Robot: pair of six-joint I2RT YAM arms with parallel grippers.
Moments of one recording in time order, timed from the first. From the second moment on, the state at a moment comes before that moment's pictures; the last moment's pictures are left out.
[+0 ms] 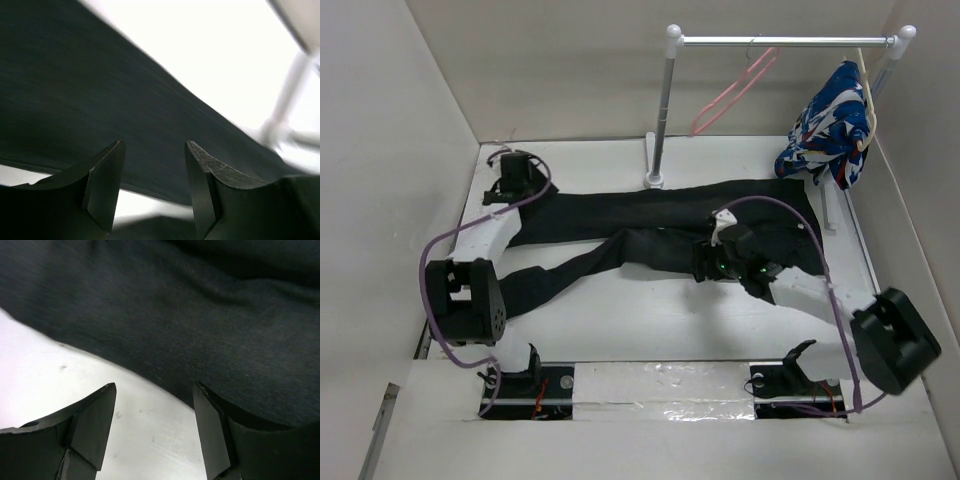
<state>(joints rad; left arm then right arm) 0.04 1.58 1.13 -0.29 -0.09 -0.71 0.59 1.22 0.57 0.02 0.03 0.30</state>
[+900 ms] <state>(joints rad) -0.64 1.35 0.76 -0.06 -0.39 -0.72 0.97 1.36 0.49 0.10 0.25 0.53</state>
